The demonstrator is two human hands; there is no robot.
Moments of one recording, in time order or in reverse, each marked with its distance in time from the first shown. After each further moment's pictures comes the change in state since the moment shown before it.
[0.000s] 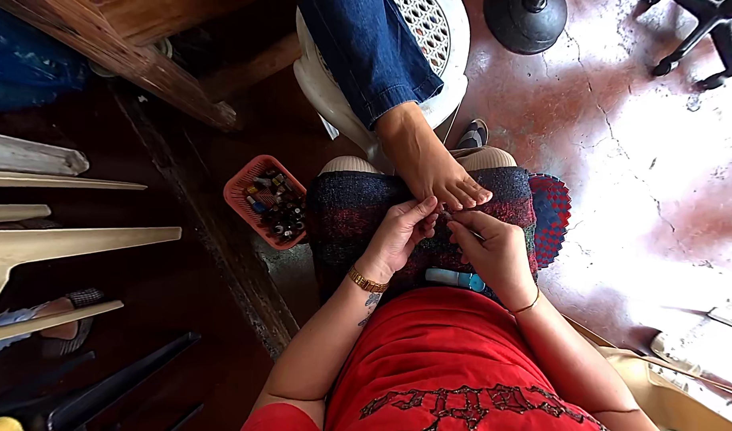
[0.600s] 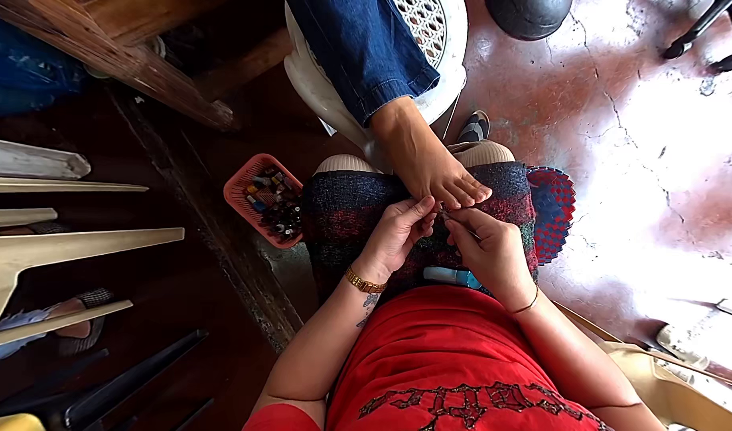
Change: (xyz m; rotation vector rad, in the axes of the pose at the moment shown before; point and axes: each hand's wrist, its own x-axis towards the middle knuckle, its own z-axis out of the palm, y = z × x) left_hand 0.000 0.000 0.000 0.015 0.003 0.000; right_hand 0.001 0.000 0.001 -0.007 -0.019 -0.013
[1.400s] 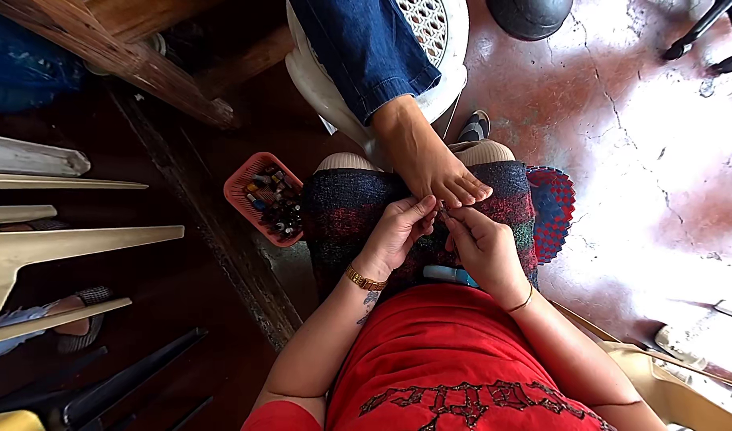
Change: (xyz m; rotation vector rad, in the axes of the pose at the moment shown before) left_hand 0.000 -0.001 0.000 0.010 -0.011 0.028; right_hand -0.002 0.001 0.005 0.040 -0.038 -0.004
